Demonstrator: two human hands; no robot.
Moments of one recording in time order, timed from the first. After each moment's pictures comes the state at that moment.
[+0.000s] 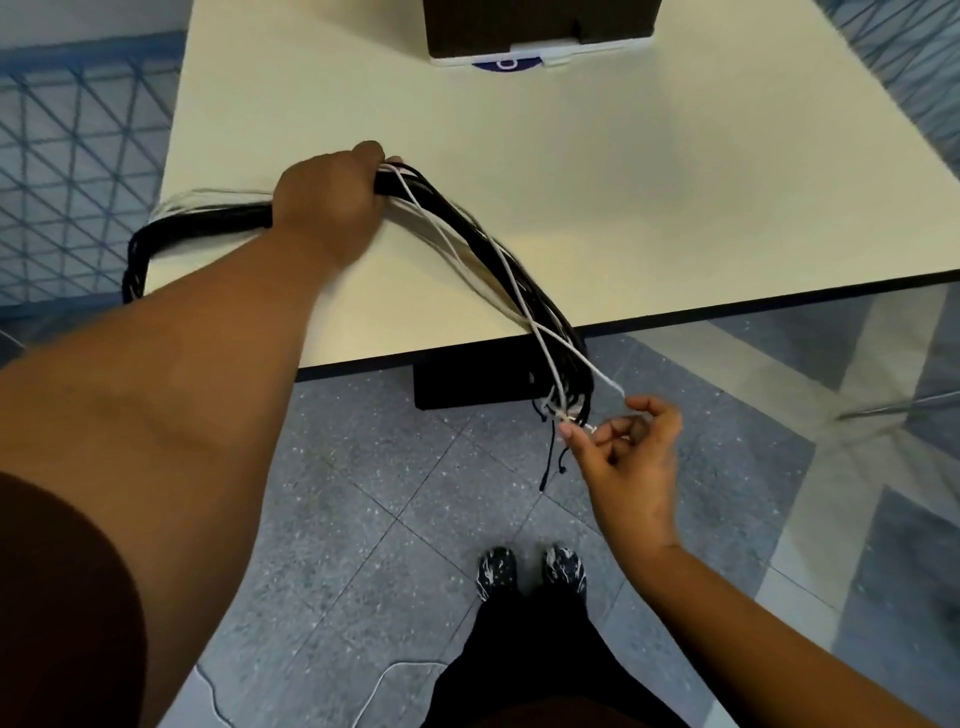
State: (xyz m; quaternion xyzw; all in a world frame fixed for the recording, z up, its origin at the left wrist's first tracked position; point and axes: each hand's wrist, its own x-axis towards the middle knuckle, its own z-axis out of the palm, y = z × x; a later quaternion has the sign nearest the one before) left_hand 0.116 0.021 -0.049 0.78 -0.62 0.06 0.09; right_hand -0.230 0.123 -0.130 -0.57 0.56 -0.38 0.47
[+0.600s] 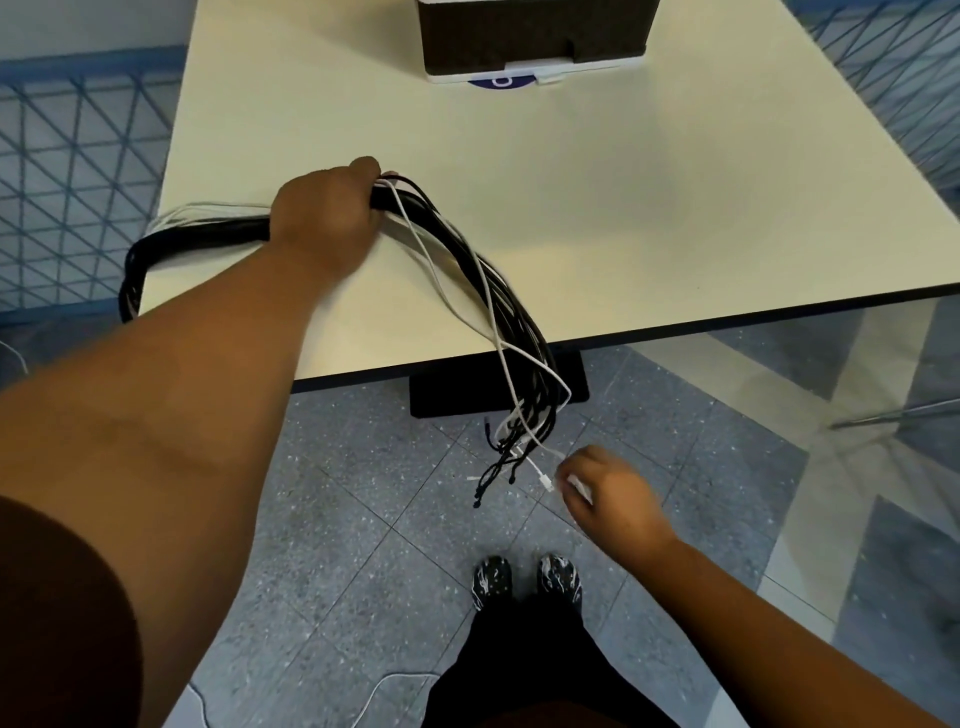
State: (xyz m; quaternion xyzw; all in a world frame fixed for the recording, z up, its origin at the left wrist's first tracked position) left_hand 0.117 0.020 -0.050 0.78 -0.62 0.07 0.09; right_hand -0.263 0.101 -0.190 -0.86 0.42 -0.08 0.28
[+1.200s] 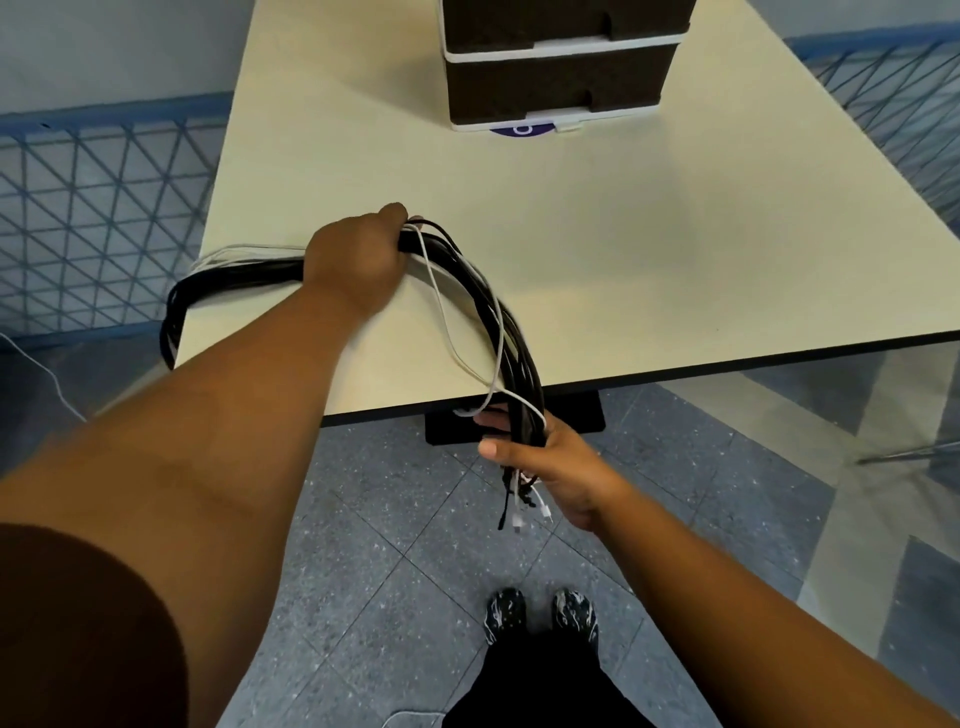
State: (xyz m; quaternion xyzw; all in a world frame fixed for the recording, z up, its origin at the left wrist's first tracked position) left_hand 0.119 0.020 -0.052 0.78 -0.61 0.06 0.10; right_hand -0.163 0.072 -0.119 -0.49 0.39 -0.14 0.76
